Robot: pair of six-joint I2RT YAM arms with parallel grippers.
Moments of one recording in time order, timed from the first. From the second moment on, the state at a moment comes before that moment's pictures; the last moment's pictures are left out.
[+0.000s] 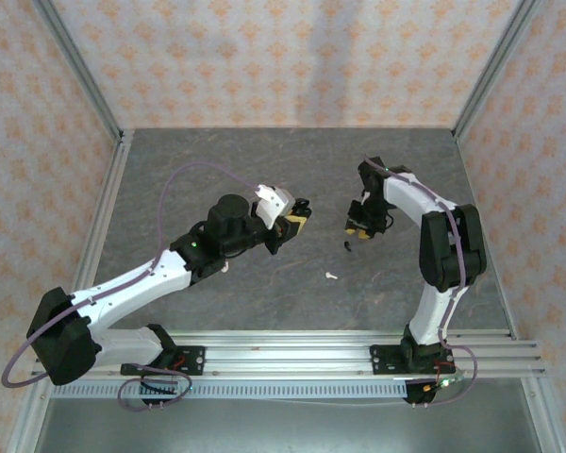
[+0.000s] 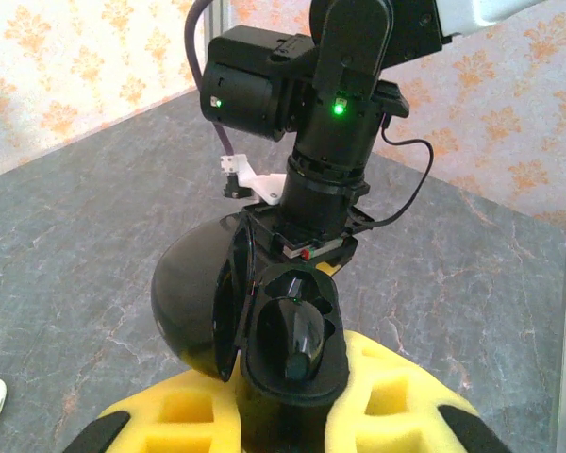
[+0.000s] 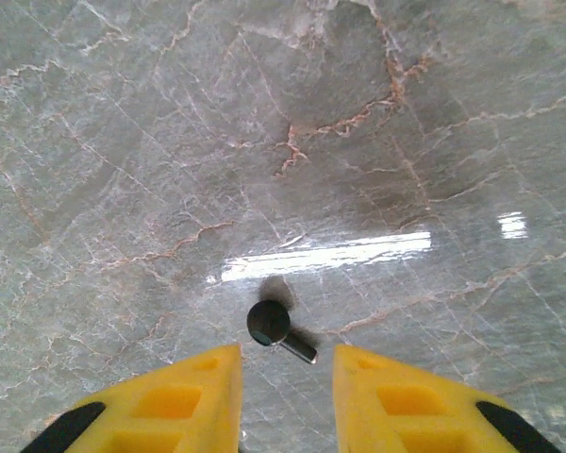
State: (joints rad) left arm -0.74 1.22 0.87 0.06 0.20 -0.05; right arm 0.23 1.85 1.34 -1.00 -0.22 0.53
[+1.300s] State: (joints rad) left arm -0.74 1.18 0.85 0.06 0.18 -0.05; right arm 0.27 2.01 1.40 -1.07 -0.26 0.31
